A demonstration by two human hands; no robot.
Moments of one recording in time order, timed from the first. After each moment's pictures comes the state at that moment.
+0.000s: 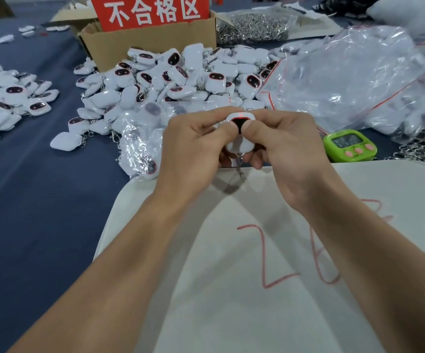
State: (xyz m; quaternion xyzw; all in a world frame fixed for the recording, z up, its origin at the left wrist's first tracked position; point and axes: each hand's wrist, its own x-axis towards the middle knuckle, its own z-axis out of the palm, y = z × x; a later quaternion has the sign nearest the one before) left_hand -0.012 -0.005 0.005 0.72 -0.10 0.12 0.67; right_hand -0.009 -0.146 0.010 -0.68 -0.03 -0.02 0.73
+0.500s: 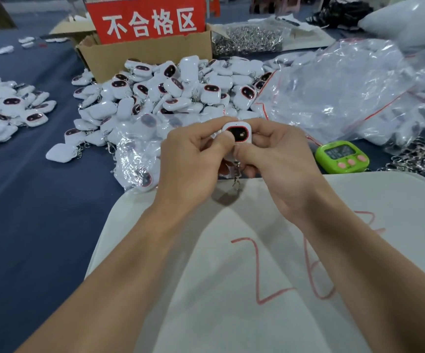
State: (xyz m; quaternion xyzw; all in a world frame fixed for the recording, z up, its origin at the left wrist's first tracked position) left_hand -0.005 -0.008 0.001 0.75 -0.10 0.15 0.64; right_hand -0.007 -0.147 0.009 -0.65 -0.06 0.00 0.75
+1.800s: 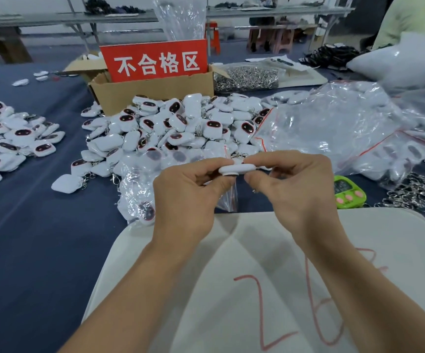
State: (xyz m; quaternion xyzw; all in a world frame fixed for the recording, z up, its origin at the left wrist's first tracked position) left_hand 0.001 -0.002 -0.007 0.76 -0.07 0.22 0.61; right_hand -0.002 -0.161 0.014 -0.75 -0.03 -0.19 0.63
